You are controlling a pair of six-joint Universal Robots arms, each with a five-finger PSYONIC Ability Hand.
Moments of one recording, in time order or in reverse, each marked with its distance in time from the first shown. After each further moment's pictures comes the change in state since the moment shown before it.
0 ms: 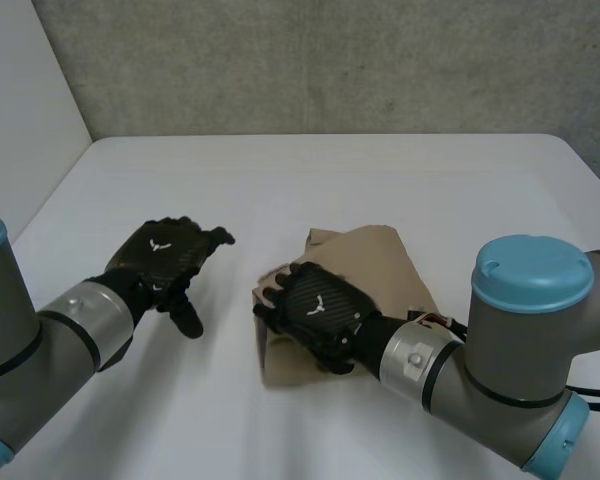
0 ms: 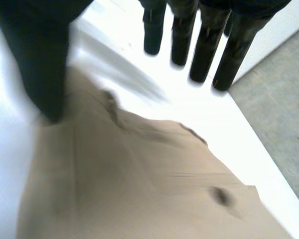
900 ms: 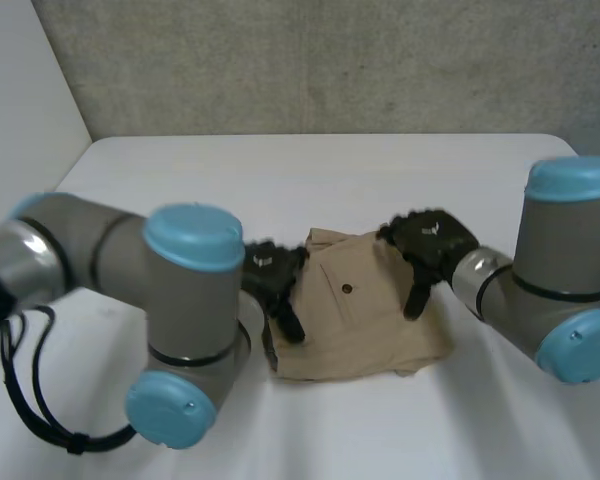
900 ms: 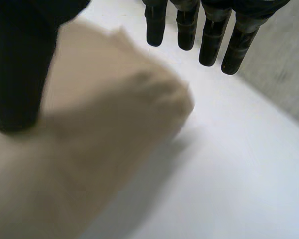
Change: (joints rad) left arm -0.369 -0.494 0.509 -0.104 -0.374 -0.234; right arm -0.197 0.100 -0.261 0.242 0.362 0.307; left_hand -0.051 0.000 -0.018 -0.020 -0.002; right_hand -0.102 -0.178 -0.192 -0.206 -0.183
